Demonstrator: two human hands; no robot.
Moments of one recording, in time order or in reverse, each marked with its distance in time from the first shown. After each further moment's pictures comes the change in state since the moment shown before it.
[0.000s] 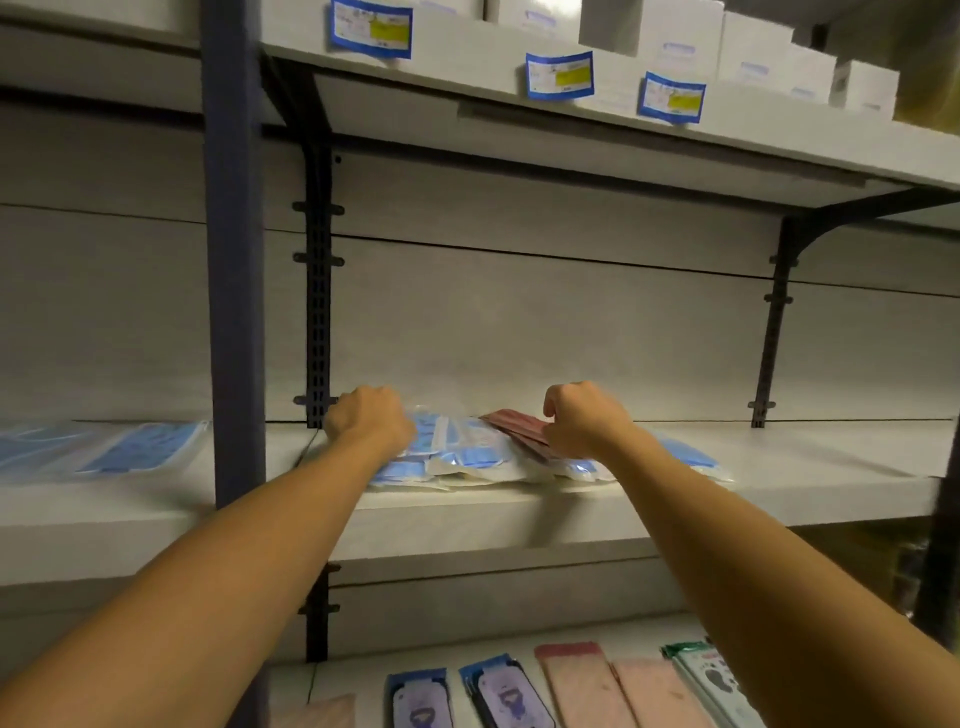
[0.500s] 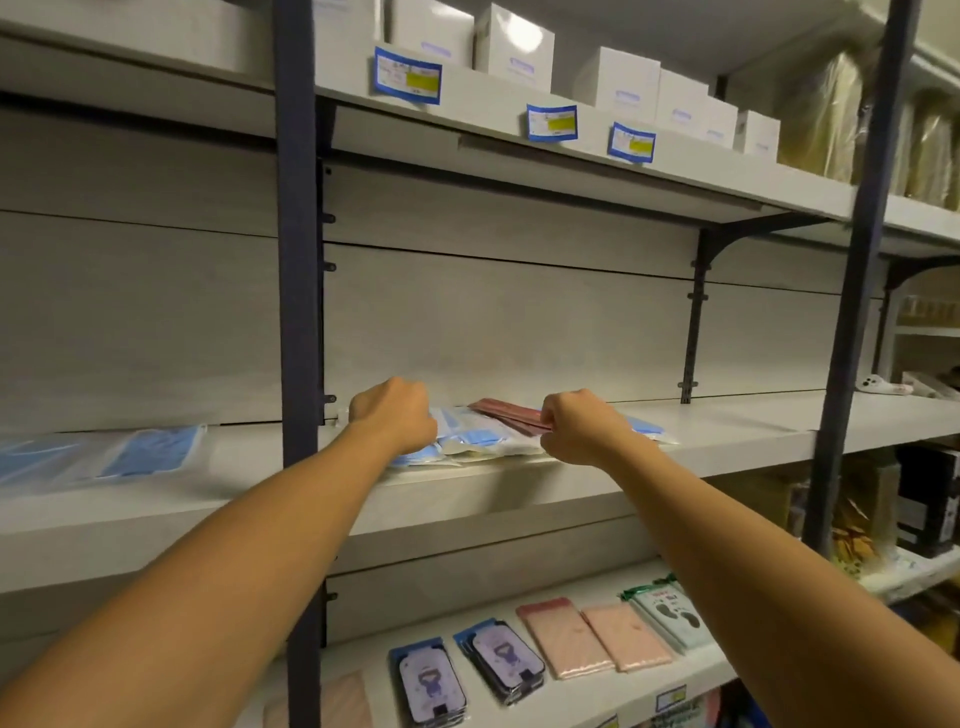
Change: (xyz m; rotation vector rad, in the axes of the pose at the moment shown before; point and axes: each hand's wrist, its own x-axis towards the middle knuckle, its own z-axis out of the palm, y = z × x) left_hand -0.037 -0.029 -0.031 -0.026 -0.005 0.441; right_hand -0.087 -0.045 -0.023 -0.059 0.010 0.120
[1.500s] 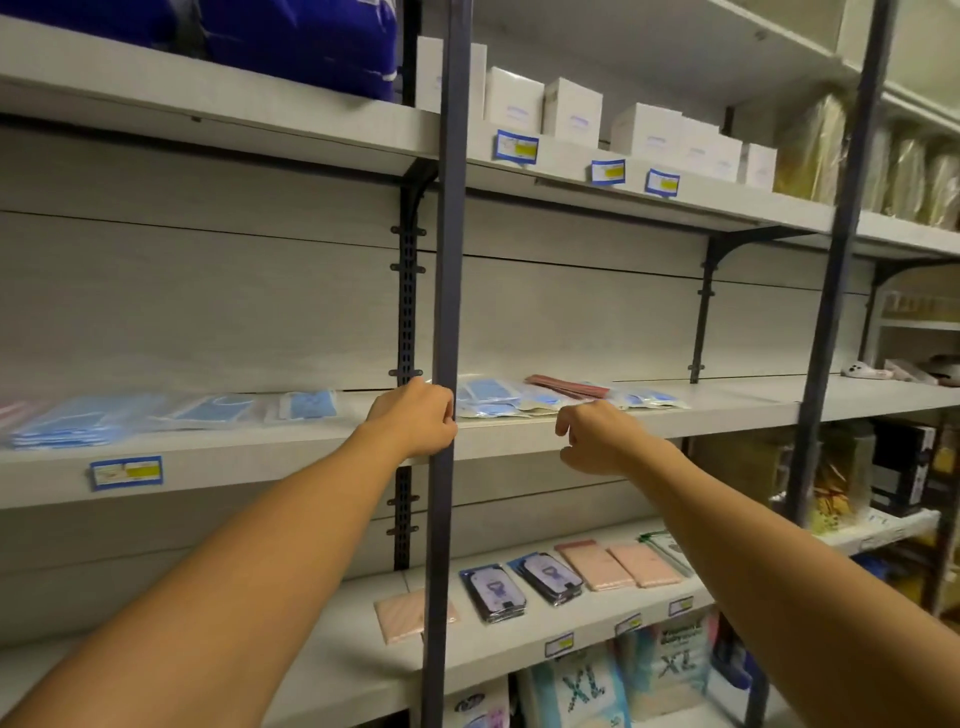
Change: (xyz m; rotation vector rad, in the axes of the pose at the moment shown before) left_hand -0.183 -0.101 -0.073 -0.118 0.019 0.191; right_hand -0.160 -0.127 -0.043 -0.067 -0.092 -0.067
